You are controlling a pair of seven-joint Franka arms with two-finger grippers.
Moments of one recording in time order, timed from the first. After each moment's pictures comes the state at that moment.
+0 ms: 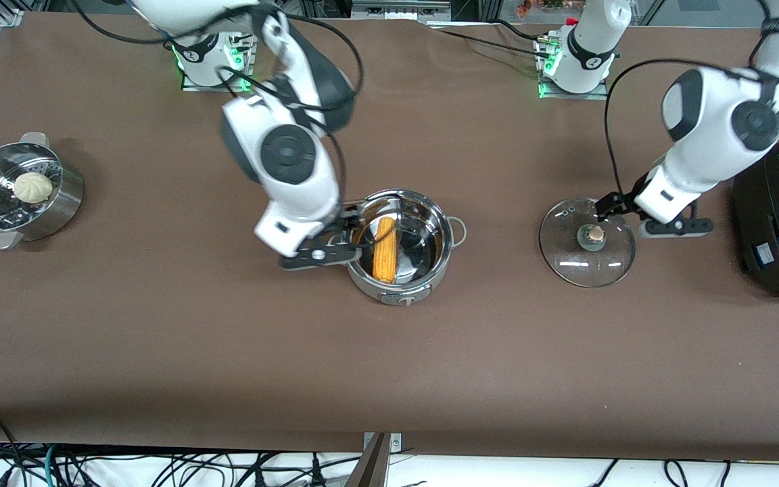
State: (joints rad) left arm -0.12 -0.04 0.08 -2.22 -0.06 2.19 -0.09; right arm 0.49 0.60 0.06 -1.12 -0.05 1.60 0.35
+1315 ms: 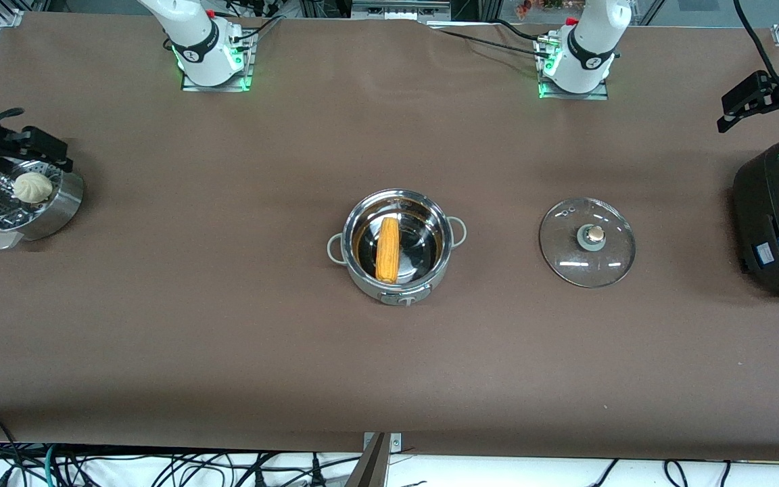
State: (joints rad) left arm -0.03 -0.15 0.06 -1.68 0.02 1.52 0.09; right arm 0.01 0.04 -0.06 -1.61 -0.01 1.59 -0.10
